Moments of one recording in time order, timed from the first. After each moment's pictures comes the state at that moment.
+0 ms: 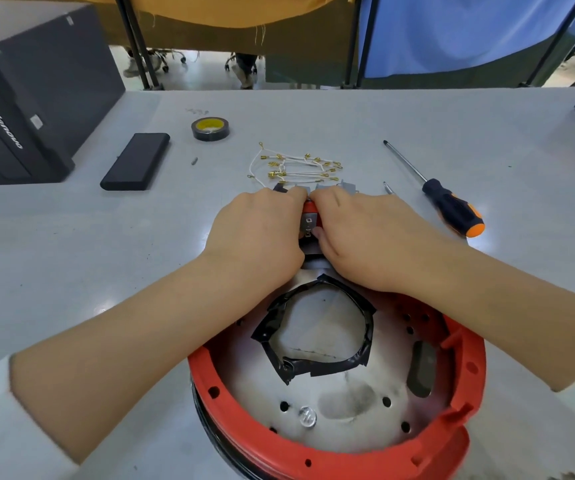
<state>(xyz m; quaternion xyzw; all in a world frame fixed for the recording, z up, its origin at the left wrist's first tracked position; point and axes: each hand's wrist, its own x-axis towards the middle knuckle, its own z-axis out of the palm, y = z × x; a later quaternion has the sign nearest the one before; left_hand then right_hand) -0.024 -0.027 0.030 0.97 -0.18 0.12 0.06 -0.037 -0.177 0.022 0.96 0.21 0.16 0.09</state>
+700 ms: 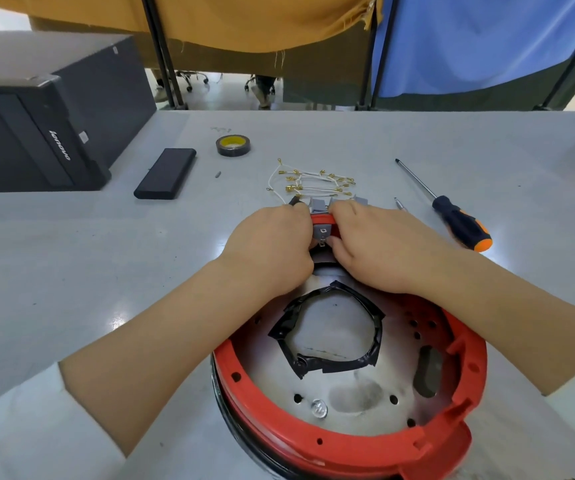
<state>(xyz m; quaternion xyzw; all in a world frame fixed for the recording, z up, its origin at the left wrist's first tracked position) -0.028 -0.022 0.031 0.98 -0.19 0.08 0.07 -0.037 -0.178 0.028 0.97 0.22 0.11 0.02</state>
